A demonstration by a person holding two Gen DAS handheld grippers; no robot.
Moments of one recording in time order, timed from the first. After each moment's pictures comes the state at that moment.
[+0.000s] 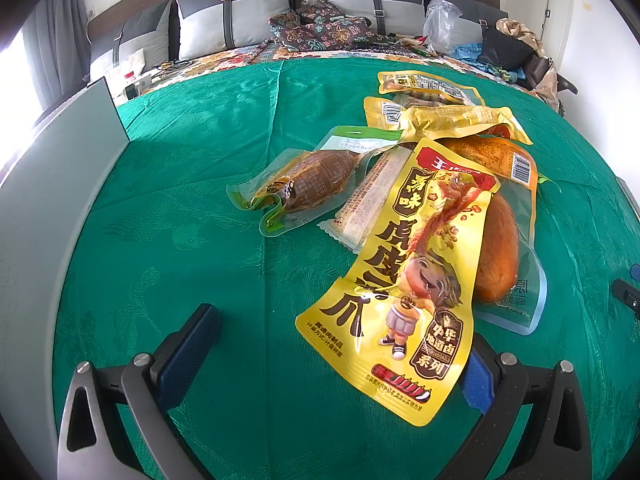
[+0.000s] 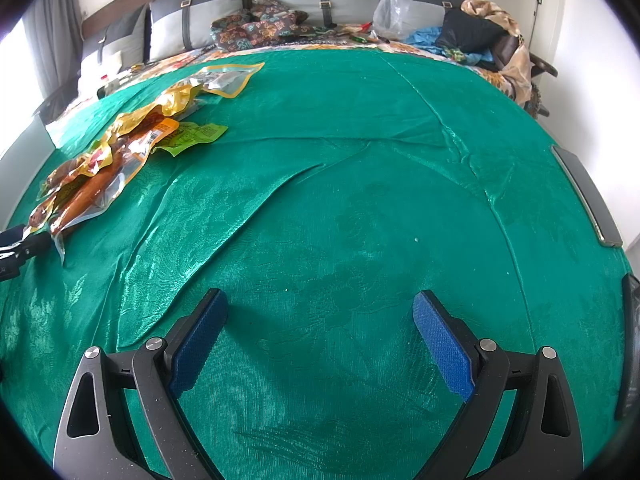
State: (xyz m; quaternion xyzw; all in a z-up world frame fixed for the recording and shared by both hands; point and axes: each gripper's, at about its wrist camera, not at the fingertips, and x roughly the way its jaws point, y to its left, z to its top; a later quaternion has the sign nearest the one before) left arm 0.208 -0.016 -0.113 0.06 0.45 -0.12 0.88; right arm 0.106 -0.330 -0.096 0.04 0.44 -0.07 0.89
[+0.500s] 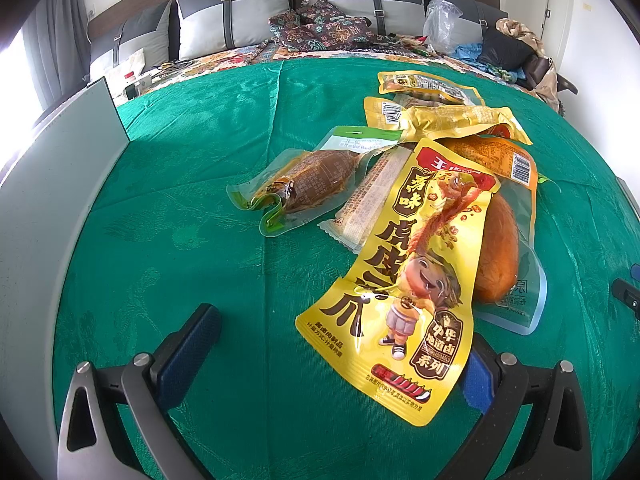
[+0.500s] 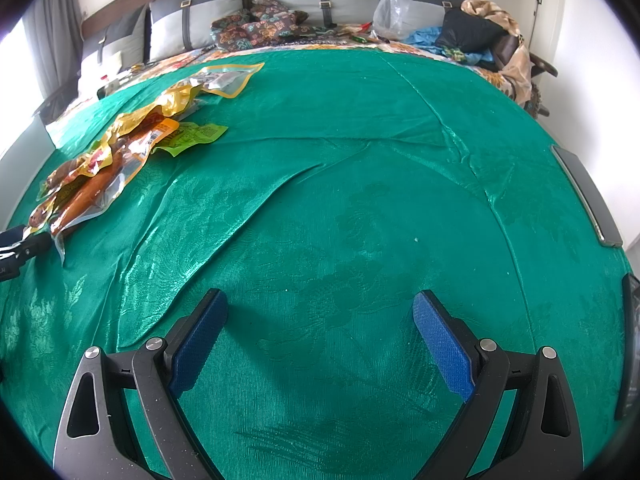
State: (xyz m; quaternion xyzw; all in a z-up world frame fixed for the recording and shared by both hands) left arm 0.207 -0.016 -0.111 0.06 0.45 -0.12 0.88; right arm 0.107 -0.330 -0.096 0.04 0.44 -0.07 0.89
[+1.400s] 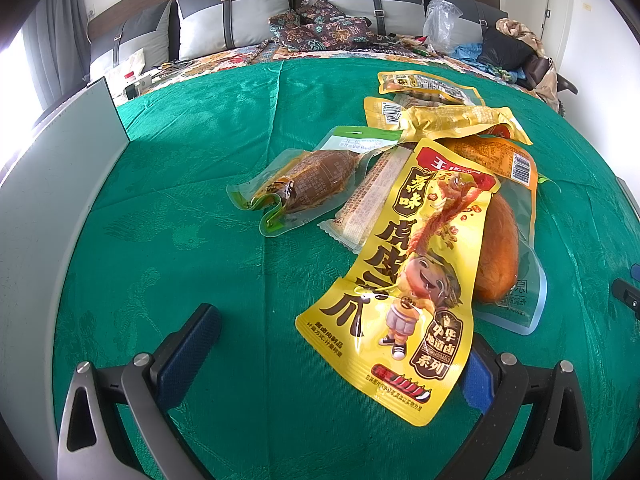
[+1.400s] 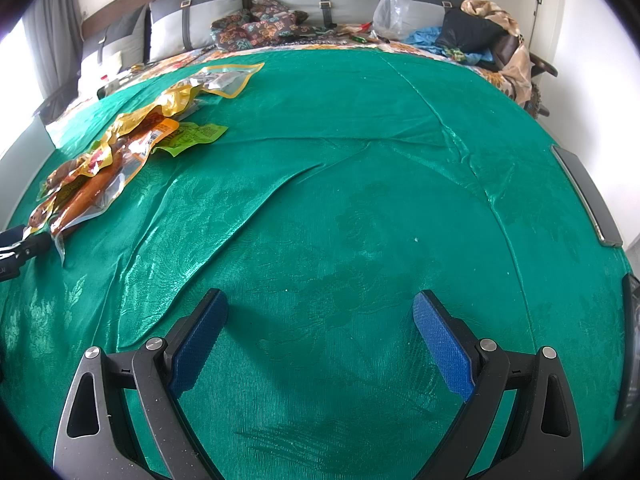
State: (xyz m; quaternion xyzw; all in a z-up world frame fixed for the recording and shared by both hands) left arm 0.206 -0.016 -0.110 0.06 0.45 -0.12 0.88; right arm 0.107 -0.330 -0.095 0.05 0.44 -0.06 0.89
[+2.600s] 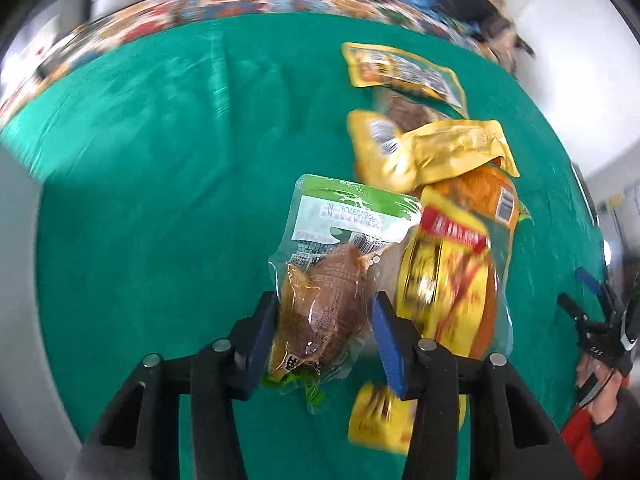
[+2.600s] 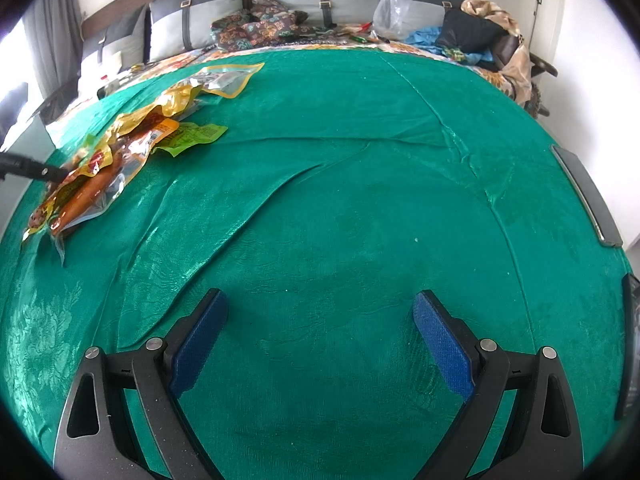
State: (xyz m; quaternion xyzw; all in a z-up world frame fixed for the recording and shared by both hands) left arm 0.301 0.005 -0.085 0.03 0.58 -0.24 0.78; right arm 0.108 -0.330 -0.095 0.05 0.44 -0.06 0.89
